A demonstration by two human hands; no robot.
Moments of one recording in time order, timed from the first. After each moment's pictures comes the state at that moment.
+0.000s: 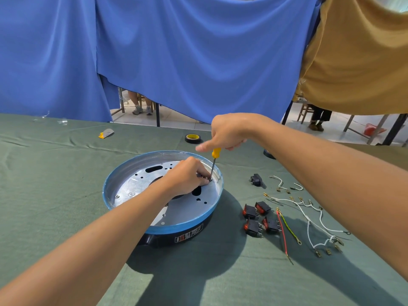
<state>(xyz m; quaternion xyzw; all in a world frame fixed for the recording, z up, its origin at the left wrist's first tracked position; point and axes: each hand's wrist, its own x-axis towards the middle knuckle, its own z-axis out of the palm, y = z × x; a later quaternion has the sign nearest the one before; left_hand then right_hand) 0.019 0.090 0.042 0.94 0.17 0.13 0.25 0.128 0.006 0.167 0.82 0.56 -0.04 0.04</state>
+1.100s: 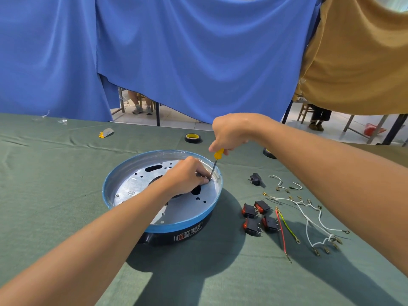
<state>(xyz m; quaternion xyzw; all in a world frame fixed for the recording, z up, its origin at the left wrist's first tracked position) 0.019 0.090 0.042 0.94 0.17 0.14 0.25 0.120 -0.001 0.168 0.84 0.54 -0.02 0.09</state>
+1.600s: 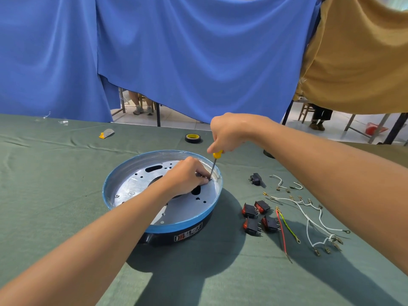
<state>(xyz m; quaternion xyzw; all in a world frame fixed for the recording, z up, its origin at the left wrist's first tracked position) 0.018 0.088 0.042 0.94 0.17 0.14 0.25 0.120 -0.003 0.165 0.82 0.56 0.01 0.08</state>
